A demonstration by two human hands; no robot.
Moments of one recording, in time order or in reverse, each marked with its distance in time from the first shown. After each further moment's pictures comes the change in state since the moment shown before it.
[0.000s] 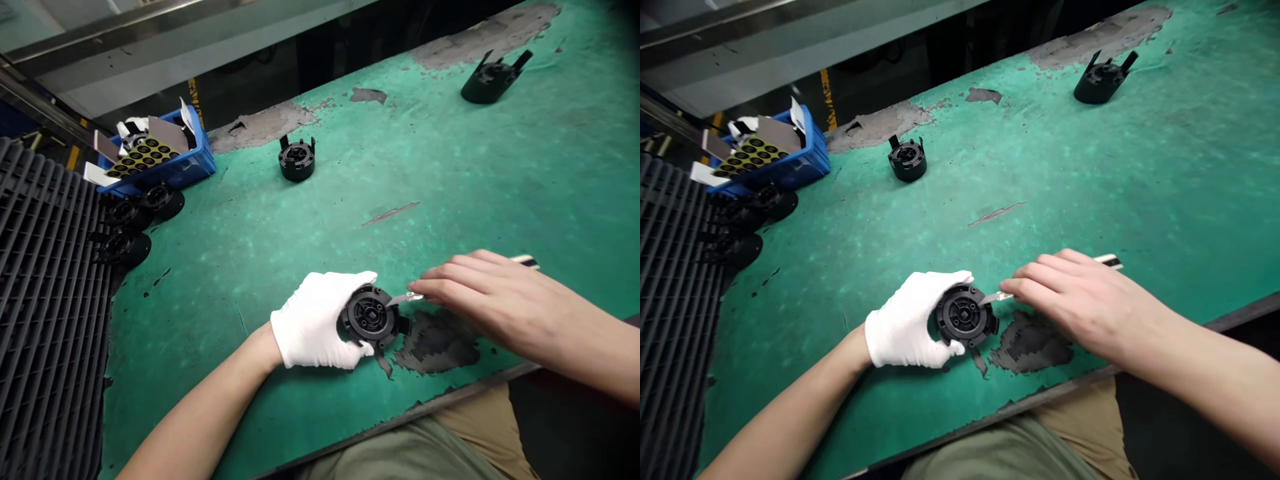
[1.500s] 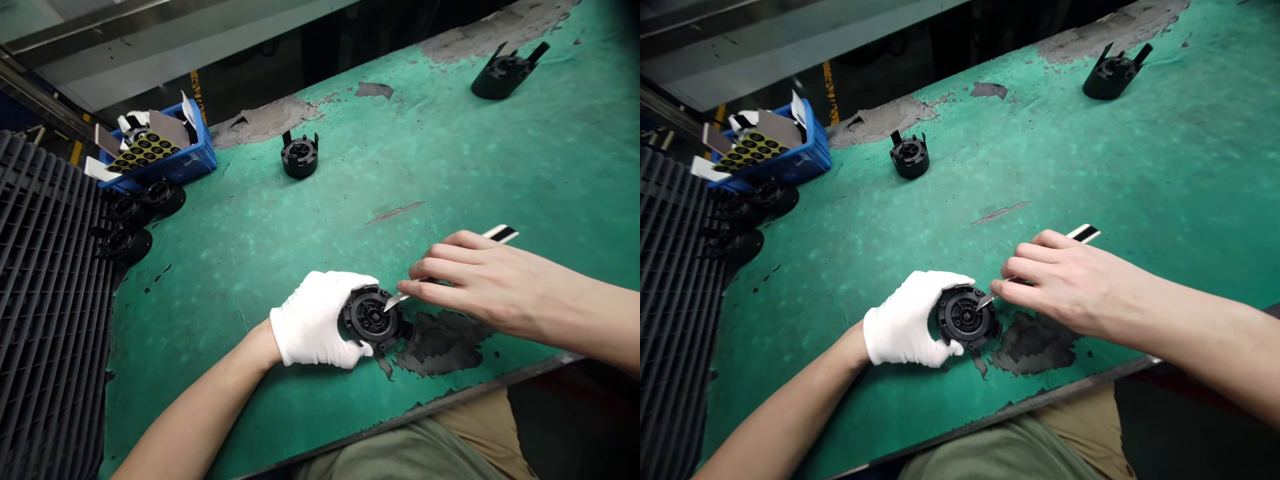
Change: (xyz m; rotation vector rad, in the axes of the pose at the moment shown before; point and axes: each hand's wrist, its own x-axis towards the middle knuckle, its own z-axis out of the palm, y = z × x) left_hand 0.006 0.010 -0.008 -0.028 -0.031 -0.065; right_hand 0.034 0.038 0.003 0.001 0.051 -0.259
